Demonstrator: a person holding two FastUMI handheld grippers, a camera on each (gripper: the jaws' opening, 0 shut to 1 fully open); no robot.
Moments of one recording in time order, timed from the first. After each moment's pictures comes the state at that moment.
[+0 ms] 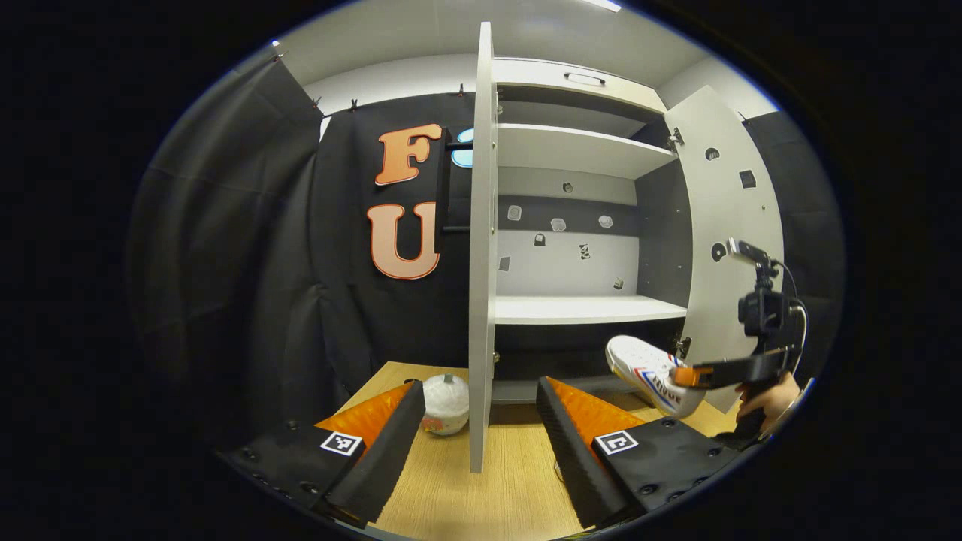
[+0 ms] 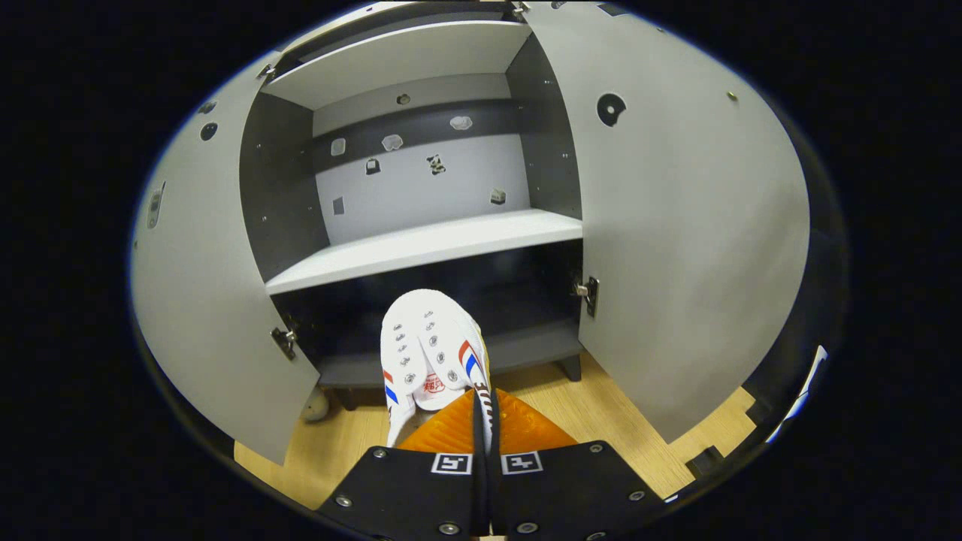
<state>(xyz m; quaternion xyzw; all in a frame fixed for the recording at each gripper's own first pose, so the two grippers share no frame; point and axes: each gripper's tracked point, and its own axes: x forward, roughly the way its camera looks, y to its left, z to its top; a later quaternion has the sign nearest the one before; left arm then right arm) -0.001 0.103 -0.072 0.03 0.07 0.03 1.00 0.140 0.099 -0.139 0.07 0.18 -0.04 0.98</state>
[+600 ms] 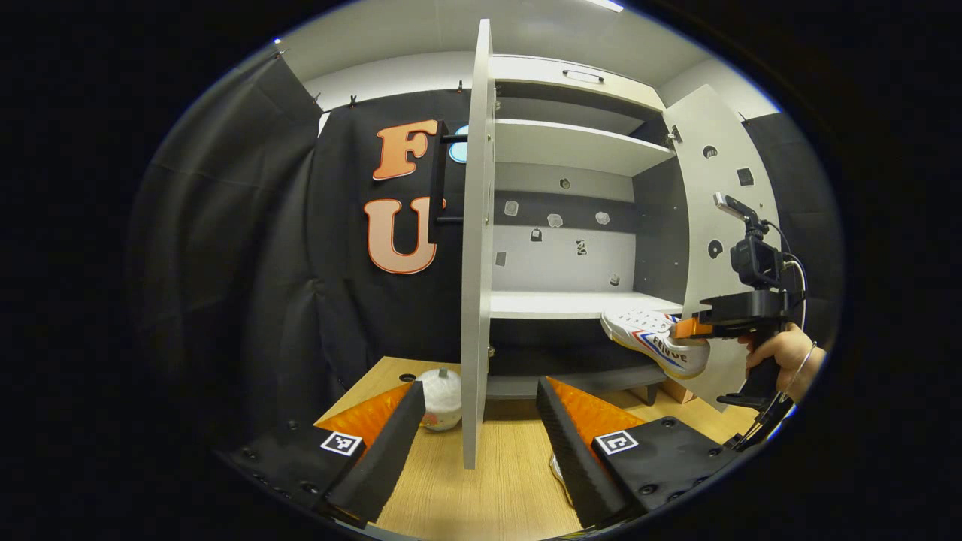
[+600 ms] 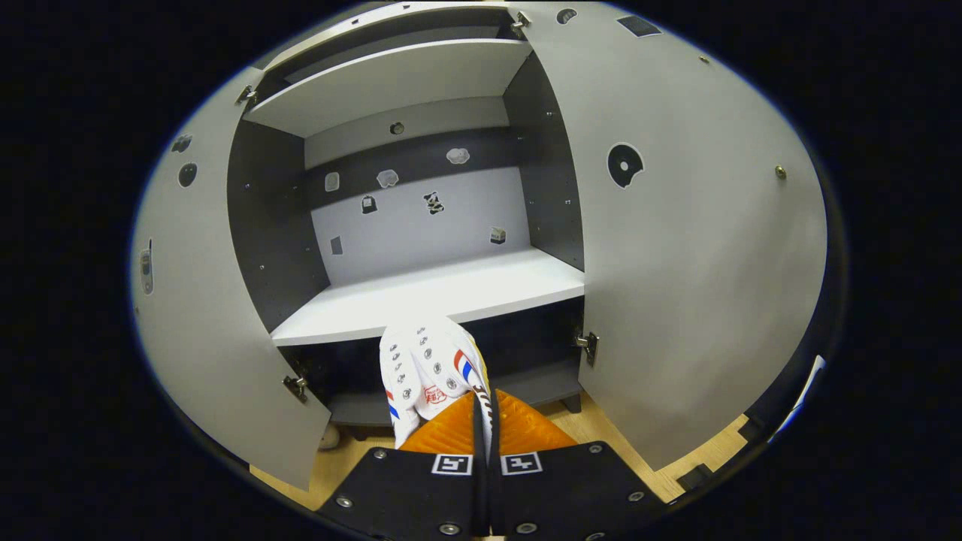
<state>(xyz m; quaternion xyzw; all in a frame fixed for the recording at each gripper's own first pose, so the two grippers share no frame) -0.002 0.096 -0.076 0.03 0.07 0.02 1.00 0.146 0.086 -0.089 0.08 0.15 -0.04 0.98</state>
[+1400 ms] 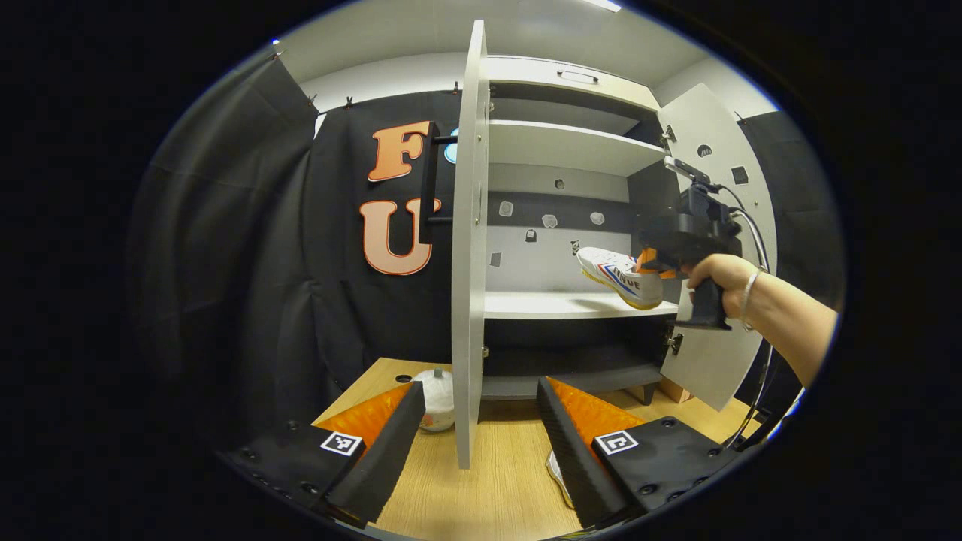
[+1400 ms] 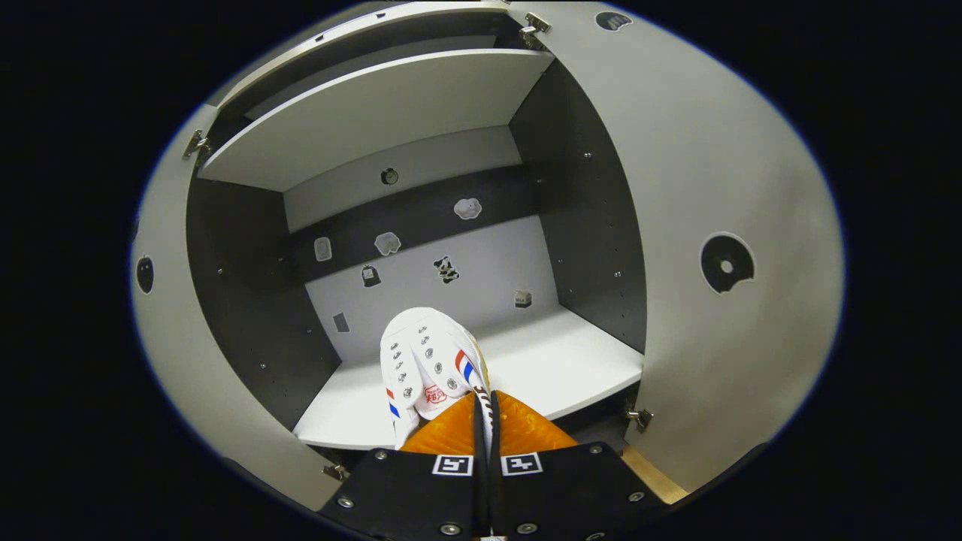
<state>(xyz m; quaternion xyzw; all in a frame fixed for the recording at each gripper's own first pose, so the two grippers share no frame) -0.002 0.092 -0.081 0.03 0.08 0.02 1.00 0.277 0.110 0.007 0.13 0.10 -0.05 0.98</state>
